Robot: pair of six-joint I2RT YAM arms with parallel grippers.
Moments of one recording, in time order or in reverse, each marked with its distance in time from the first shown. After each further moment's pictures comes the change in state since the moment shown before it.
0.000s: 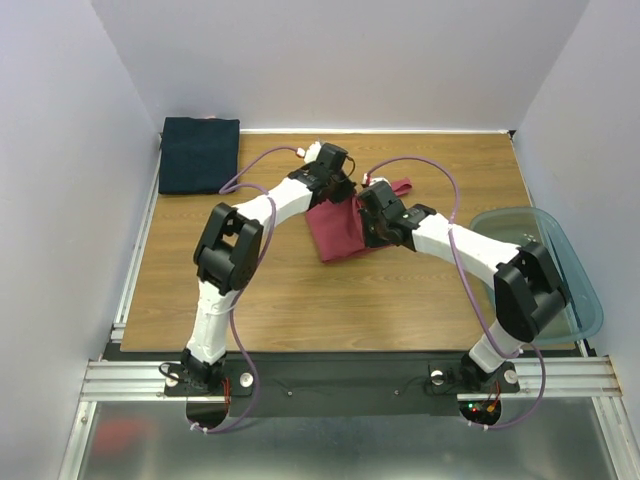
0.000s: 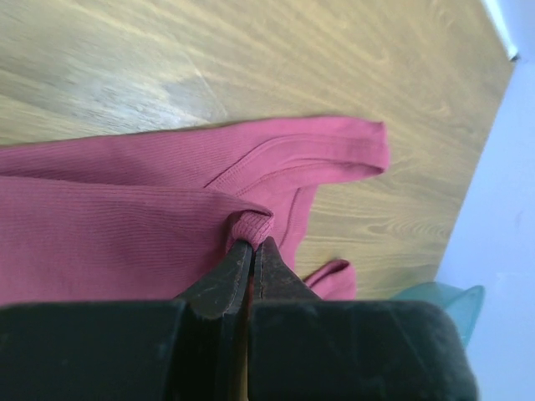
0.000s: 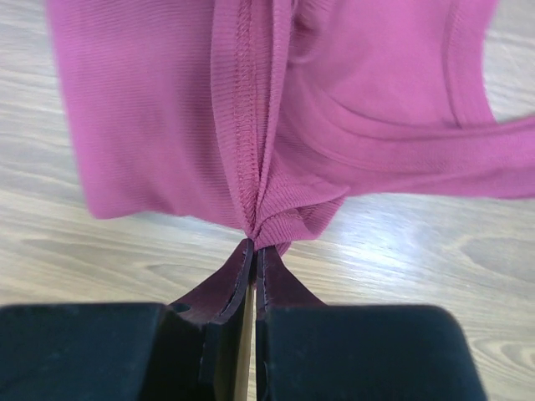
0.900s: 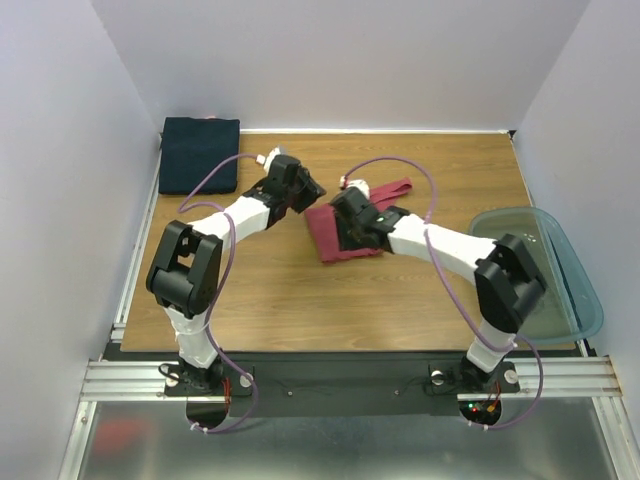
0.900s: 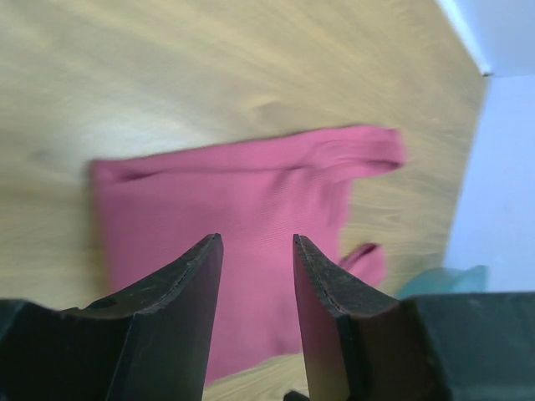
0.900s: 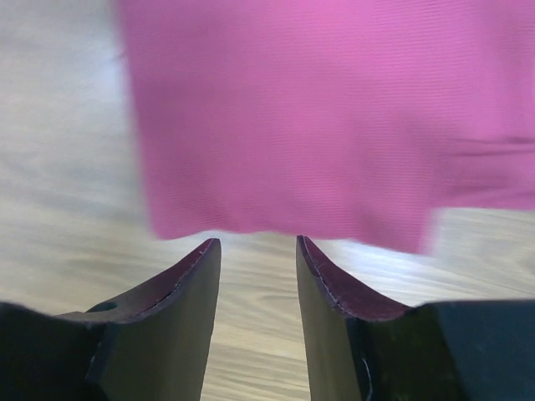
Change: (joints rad) left arm 0.129 -0.291 -0.411 0.232 0.078 0.121; right arm 0.082 0.075 0.085 -0.017 0.102 0.091
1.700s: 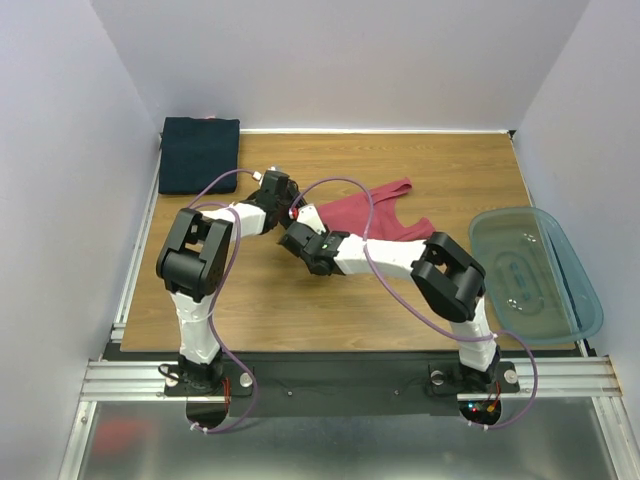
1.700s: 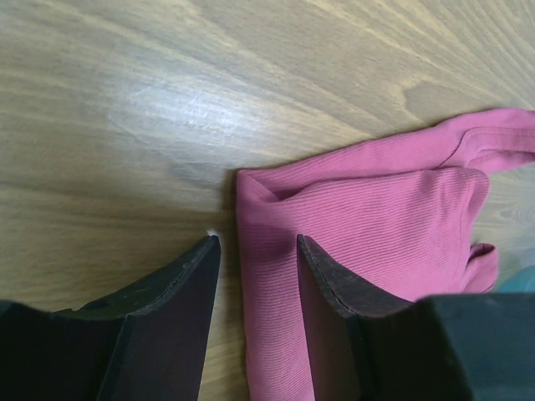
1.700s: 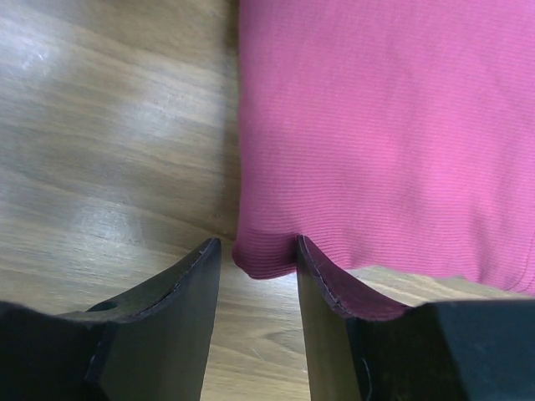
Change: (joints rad) left arm 0.096 0.116 -0.140 0.095 0.101 0.123; right arm 0.264 0.335 0.201 0.000 0.286 -0.055
